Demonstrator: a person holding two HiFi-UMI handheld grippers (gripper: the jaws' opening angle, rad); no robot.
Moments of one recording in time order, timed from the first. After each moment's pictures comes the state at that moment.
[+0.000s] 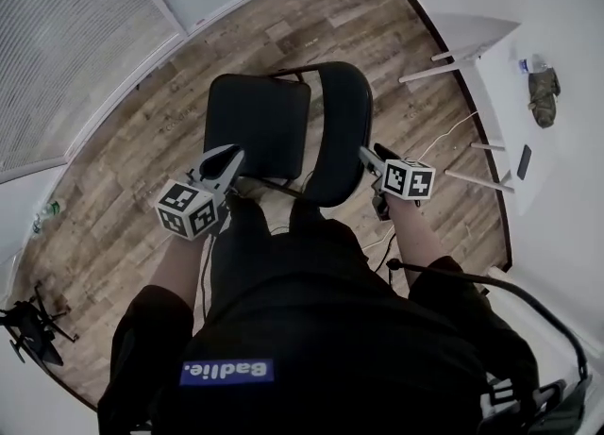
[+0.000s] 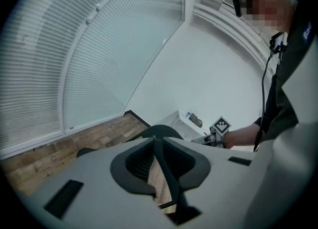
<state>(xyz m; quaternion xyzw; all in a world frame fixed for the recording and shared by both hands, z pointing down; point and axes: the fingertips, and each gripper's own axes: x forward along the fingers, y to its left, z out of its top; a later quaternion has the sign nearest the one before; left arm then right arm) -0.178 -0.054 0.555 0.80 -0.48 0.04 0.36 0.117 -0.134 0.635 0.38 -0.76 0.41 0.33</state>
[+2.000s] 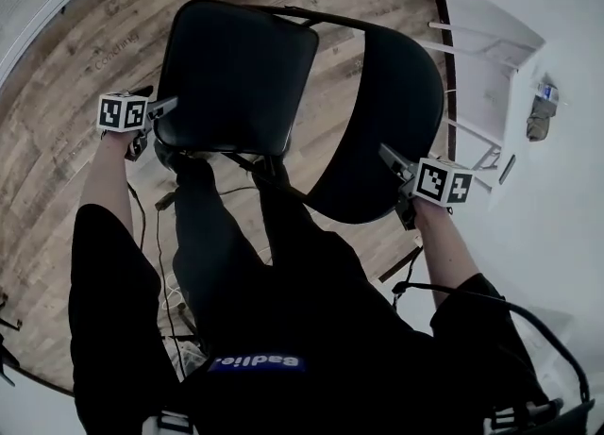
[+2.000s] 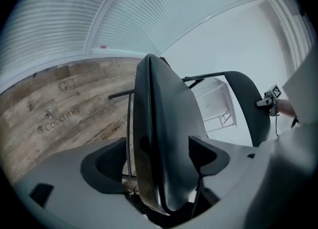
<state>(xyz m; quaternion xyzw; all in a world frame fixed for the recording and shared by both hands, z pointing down) -0.334 -0.036 1.075 0.68 -0.37 0.16 0.61 0.086 -0.151 0.764 0.38 -0.65 0.41 0.51</state>
